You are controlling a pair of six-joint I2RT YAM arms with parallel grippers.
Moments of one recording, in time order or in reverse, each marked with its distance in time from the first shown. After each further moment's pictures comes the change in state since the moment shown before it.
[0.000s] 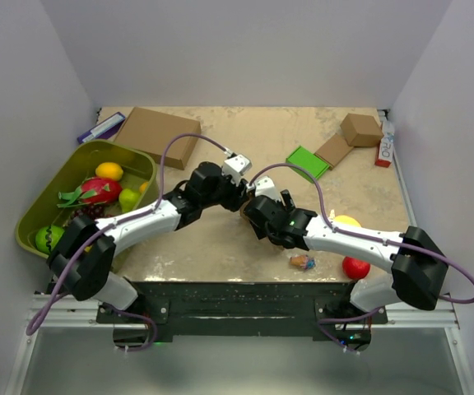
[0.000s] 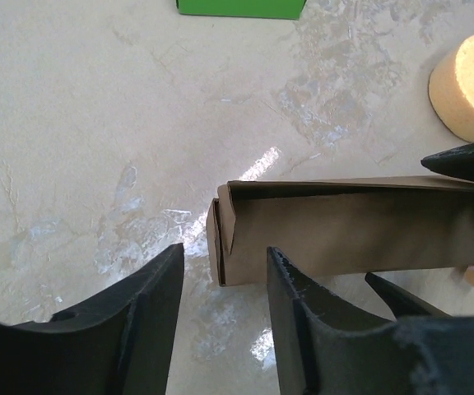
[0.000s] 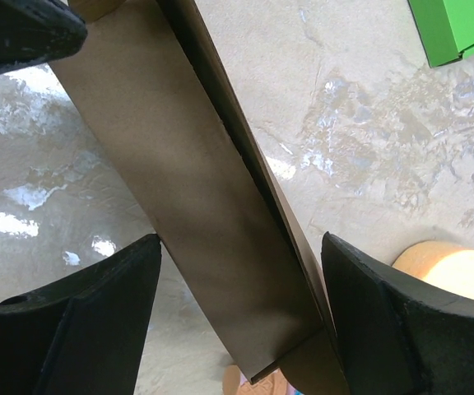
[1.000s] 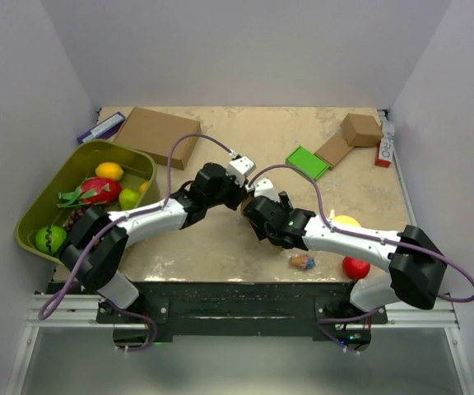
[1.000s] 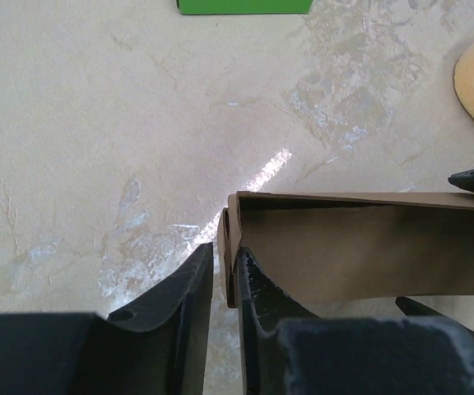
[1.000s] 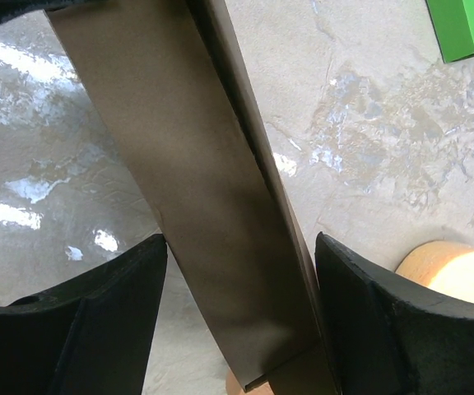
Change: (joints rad) left arm 0.000 0.092 0.000 0.092 -0.005 0.053; right arm 0.000 0.011 -0.004 0.002 -0.022 0.000
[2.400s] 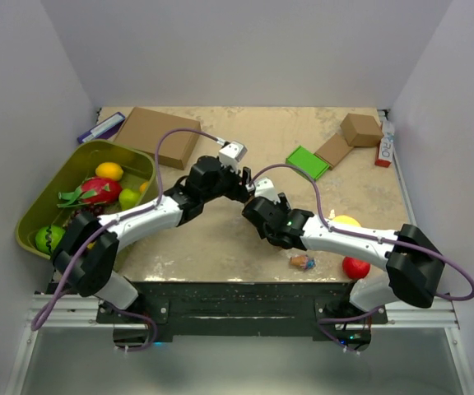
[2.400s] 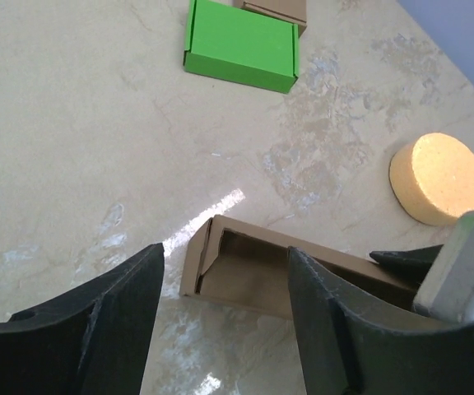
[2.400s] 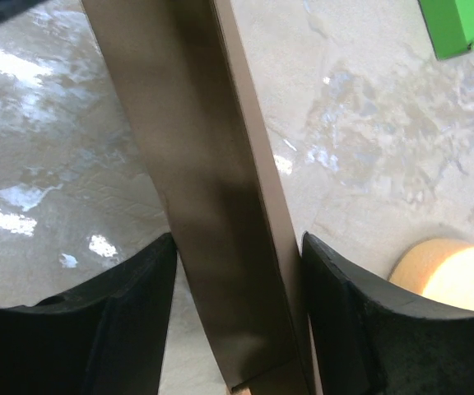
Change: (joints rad) left arm 0.014 -0.069 0.029 0.007 -0.019 -0.246; right arm 0.000 0.015 -0.002 0.007 0.024 0.015
